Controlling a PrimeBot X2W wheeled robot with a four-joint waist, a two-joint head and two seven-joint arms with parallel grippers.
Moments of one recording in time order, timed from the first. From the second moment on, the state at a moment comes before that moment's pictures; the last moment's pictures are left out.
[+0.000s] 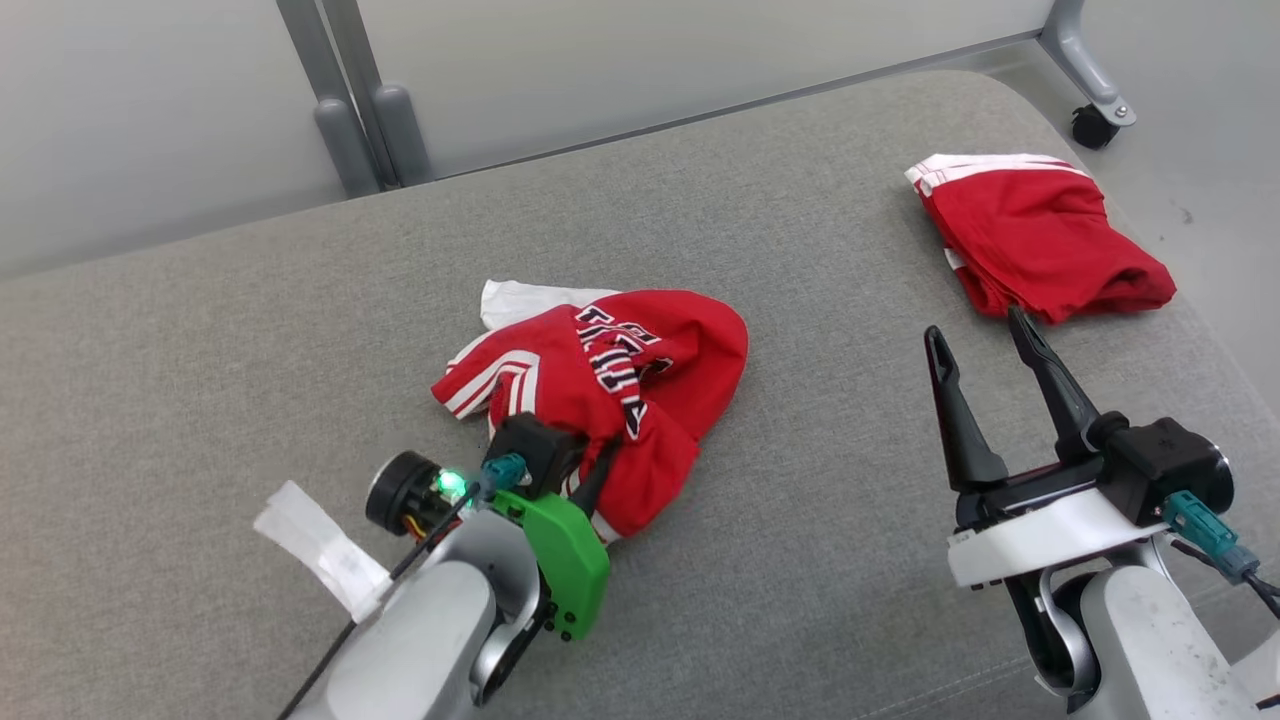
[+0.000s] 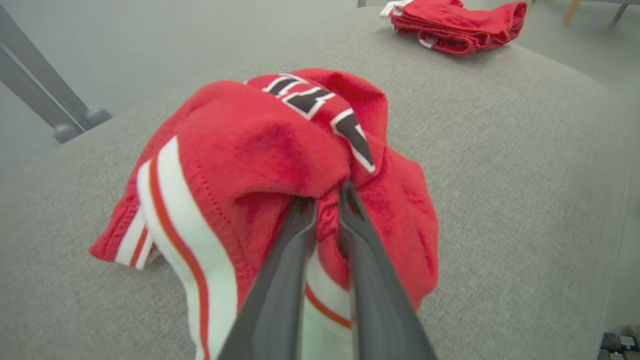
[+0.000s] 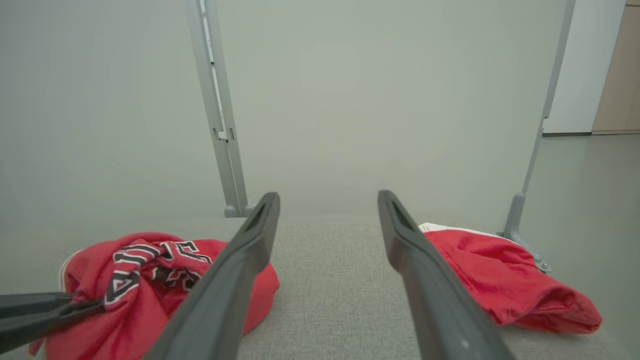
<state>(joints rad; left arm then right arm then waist) -0.49 0.17 -0.73 0.49 -0.44 -0.04 0.03 -0.17 -0.15 0.13 0.07 0.20 0.13 -0.26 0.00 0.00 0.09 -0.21</state>
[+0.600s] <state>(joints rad) -0.45 0.25 -0.65 0.41 -0.46 0.03 -0.17 -0.12 -0.17 0.10 0.08 0.21 0.13 -0.26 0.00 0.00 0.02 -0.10</state>
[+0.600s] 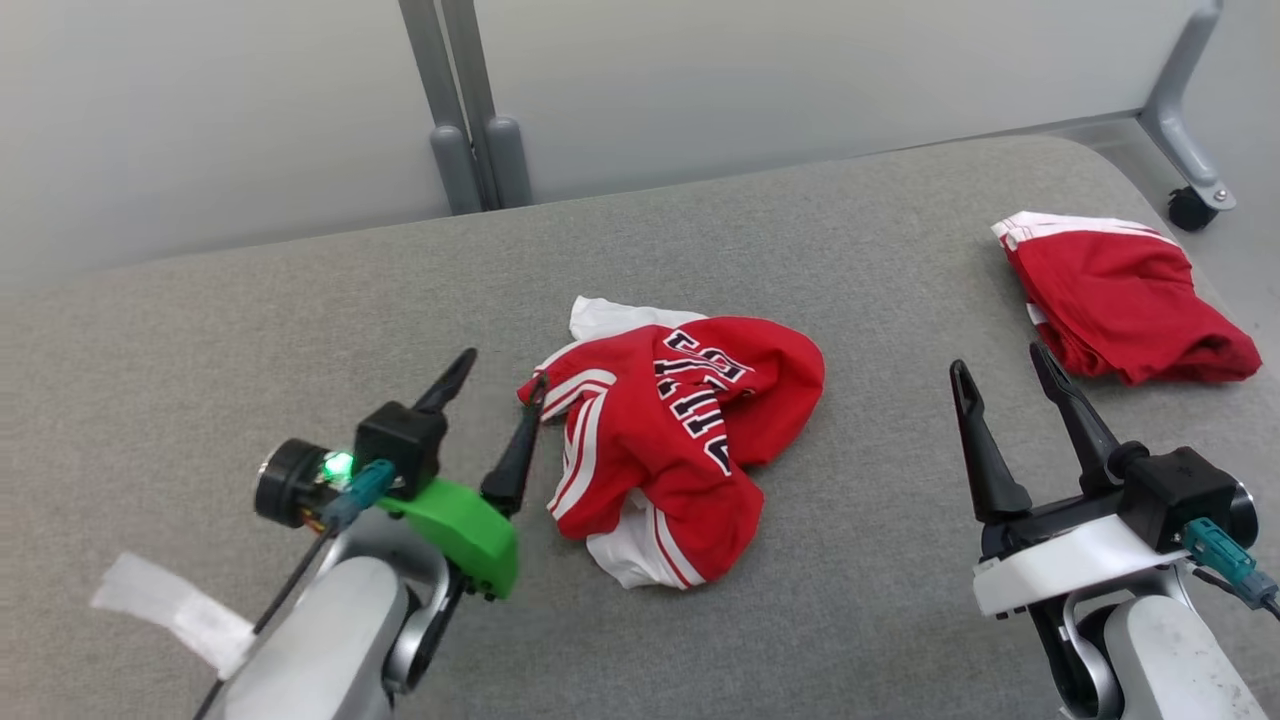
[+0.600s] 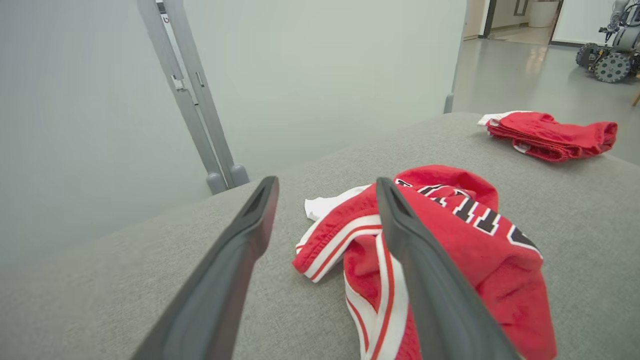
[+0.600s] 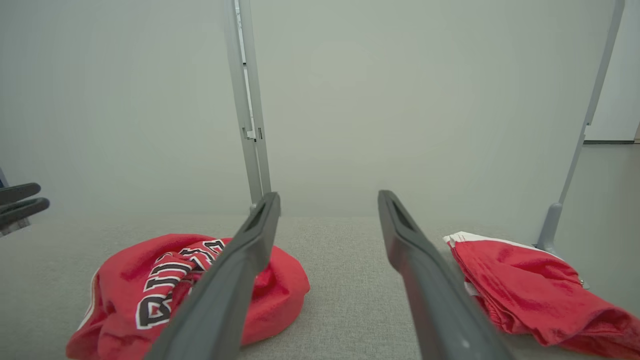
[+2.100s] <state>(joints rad) 0.04 0.27 -0.24 0.08 -0.36 0.10 -0.26 -0.03 -0.15 0.09 0.09 0.23 0.13 -0.26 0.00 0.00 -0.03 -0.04</state>
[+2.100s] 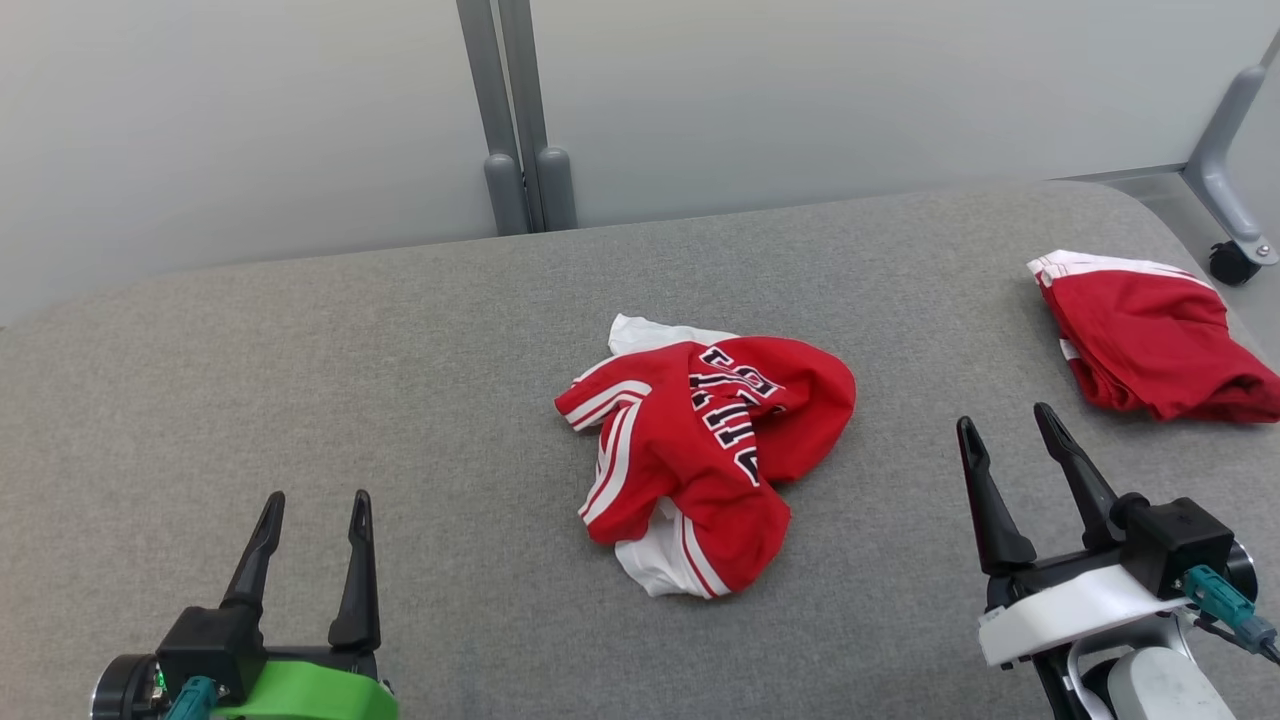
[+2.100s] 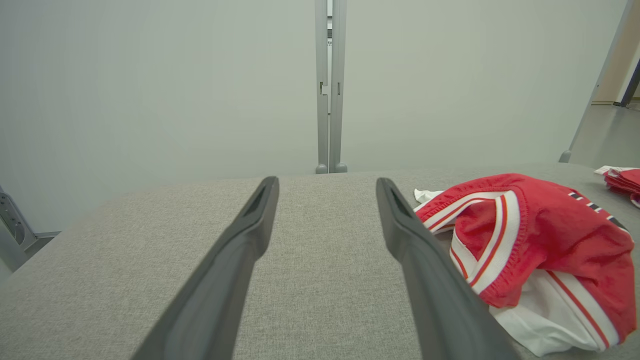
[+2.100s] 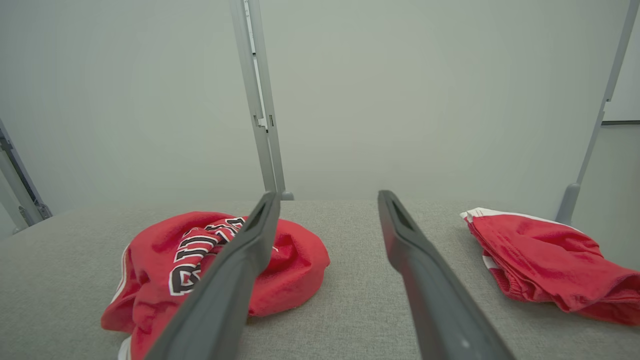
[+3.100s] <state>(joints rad) -0.21 0.19 -0.45 0.32 -0.38 -0.10 0.03 -0.10 -0.14 0.10 0.09 0.23 0.13 -0.26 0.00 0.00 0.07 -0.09</state>
